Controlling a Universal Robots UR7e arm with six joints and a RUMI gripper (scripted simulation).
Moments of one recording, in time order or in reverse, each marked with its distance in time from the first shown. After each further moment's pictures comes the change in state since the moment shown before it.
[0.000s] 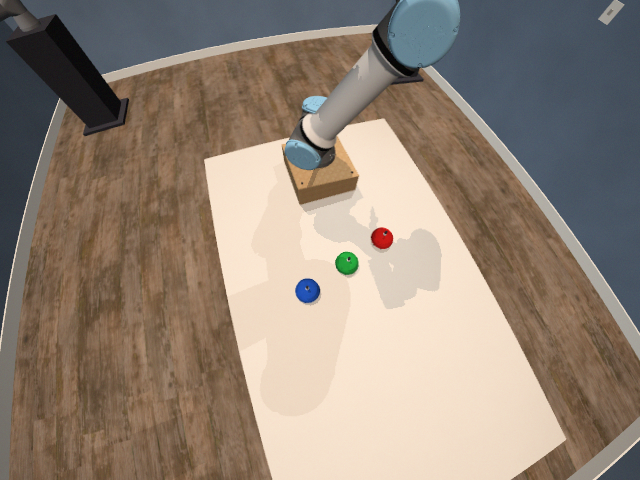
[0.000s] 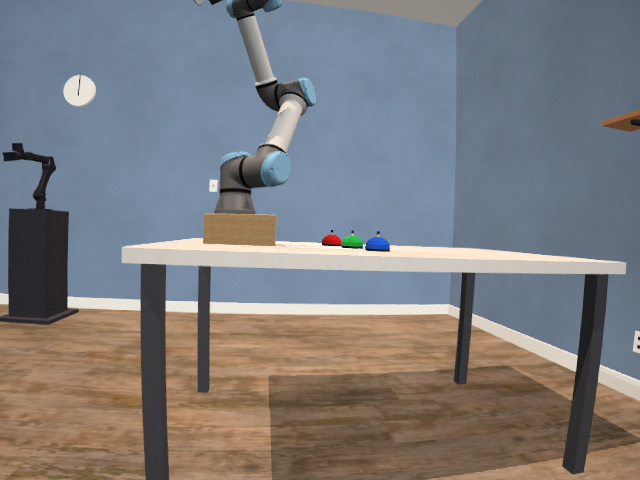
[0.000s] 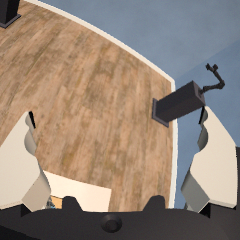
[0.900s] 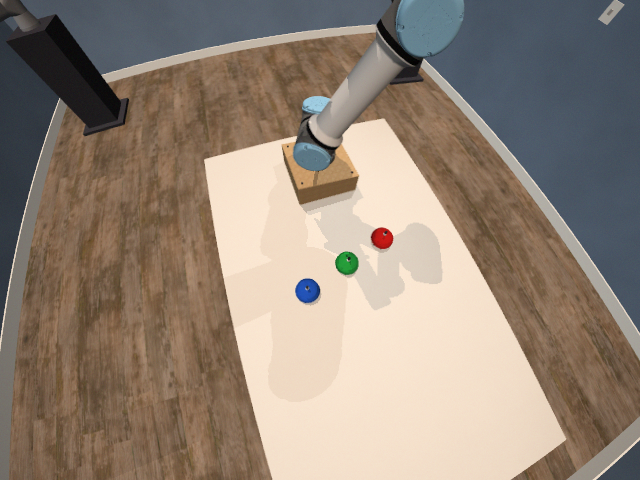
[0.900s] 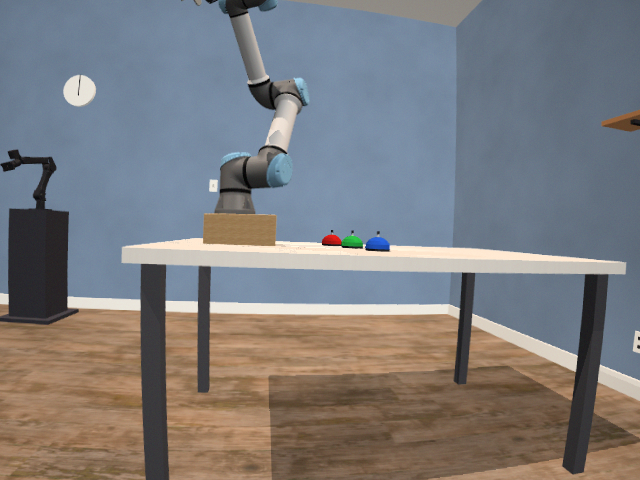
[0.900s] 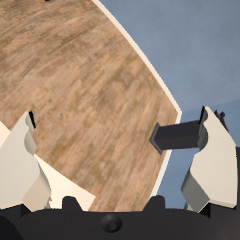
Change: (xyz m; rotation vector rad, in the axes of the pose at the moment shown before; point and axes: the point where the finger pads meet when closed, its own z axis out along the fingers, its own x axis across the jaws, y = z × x) arm -0.112 -0.020 0.003 0.064 -0.170 -0.319
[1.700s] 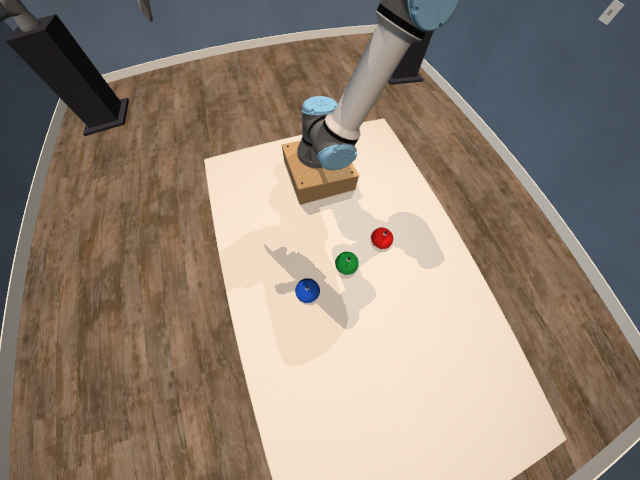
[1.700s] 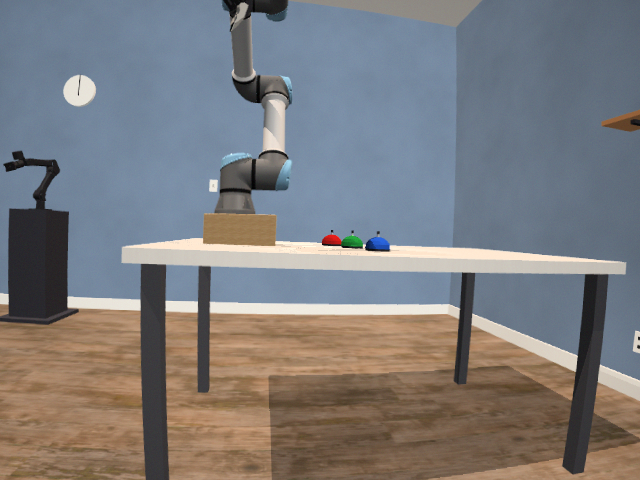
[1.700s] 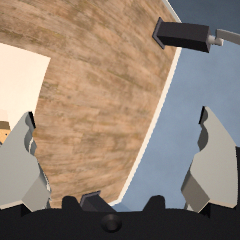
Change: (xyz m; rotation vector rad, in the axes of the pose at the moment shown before) arm -0.326 -0.035 -0.046 0.317 -0.371 -0.955
